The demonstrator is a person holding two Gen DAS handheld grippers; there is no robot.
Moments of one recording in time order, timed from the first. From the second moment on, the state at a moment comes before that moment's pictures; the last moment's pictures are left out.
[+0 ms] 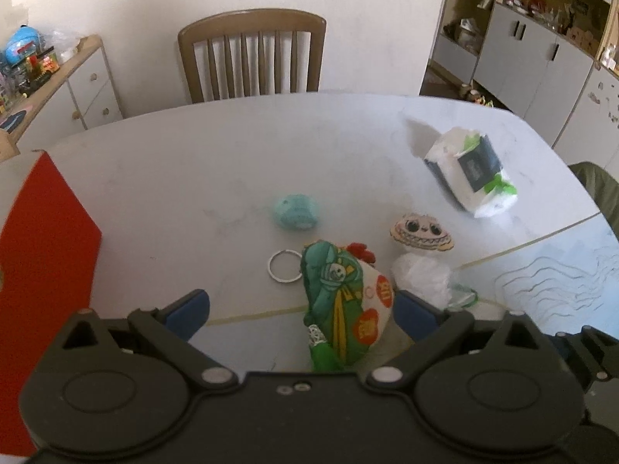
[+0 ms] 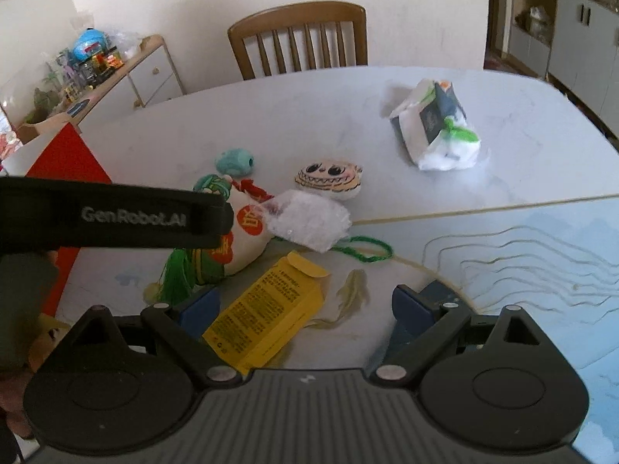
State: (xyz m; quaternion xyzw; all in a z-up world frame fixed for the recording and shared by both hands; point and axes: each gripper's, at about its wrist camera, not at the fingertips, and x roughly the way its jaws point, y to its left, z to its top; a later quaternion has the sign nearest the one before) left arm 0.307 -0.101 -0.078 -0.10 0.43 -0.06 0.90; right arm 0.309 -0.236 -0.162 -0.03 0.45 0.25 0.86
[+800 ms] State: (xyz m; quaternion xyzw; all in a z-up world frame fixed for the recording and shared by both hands) left arm 0.316 -0.108 -0.090 -0.13 0.42 -0.13 0.89; right arm 0.310 -0.251 -0.170 0.01 0.50 0.30 0.82
